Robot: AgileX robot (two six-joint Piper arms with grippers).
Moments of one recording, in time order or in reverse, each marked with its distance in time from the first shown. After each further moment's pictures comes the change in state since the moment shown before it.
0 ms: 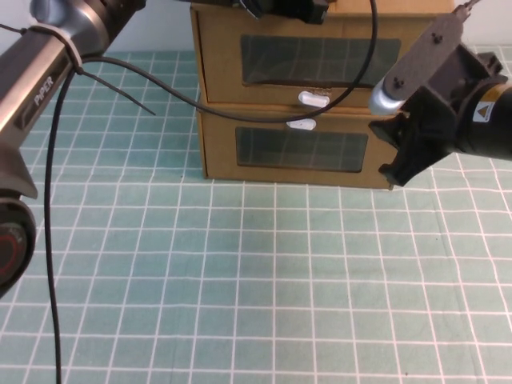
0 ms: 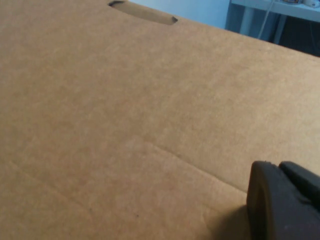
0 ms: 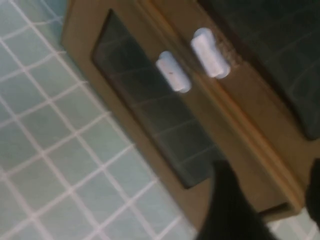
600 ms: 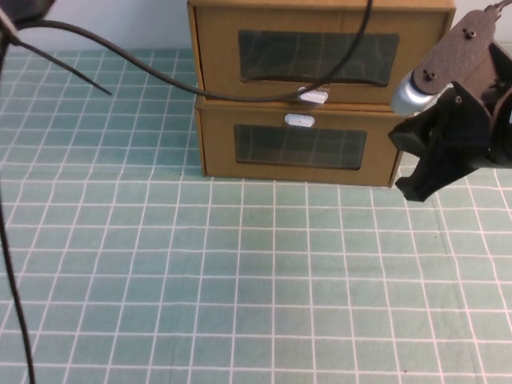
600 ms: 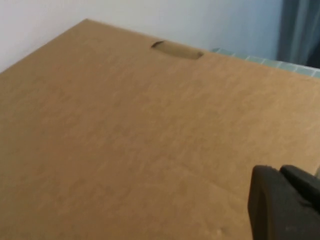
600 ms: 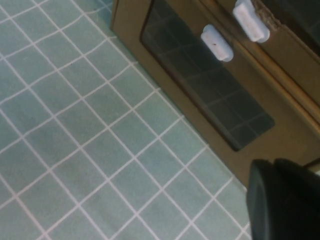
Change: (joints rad) right arm 0.000 -0.114 0.004 0.119 0.214 0.008; left arm -0.027 -0.183 0.021 0.313 -0.023 -0.141
